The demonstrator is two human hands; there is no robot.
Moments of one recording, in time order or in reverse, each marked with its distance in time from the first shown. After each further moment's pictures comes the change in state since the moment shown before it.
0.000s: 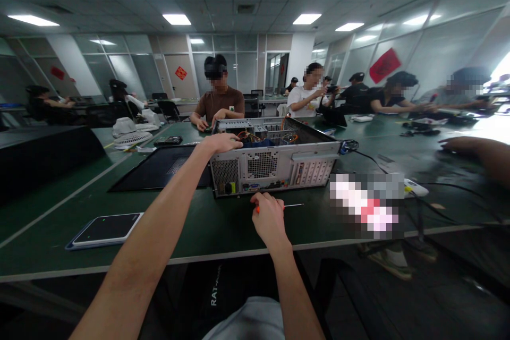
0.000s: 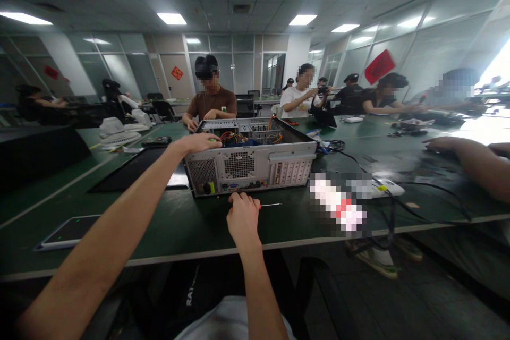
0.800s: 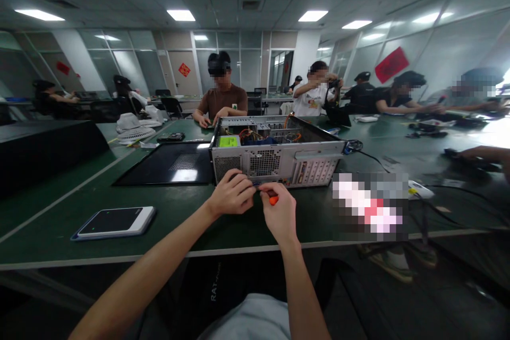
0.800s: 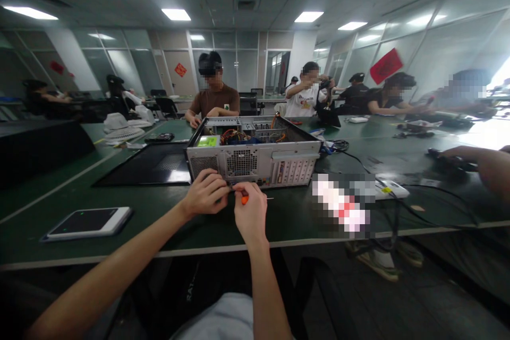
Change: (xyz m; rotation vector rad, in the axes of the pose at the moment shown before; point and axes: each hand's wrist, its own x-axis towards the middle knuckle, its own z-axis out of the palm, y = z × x) left_hand -0.116 0.050 0.124 0.167 1.100 0.827; right_hand 0.003 0.006 -0.013 0.471 0.332 -0.111
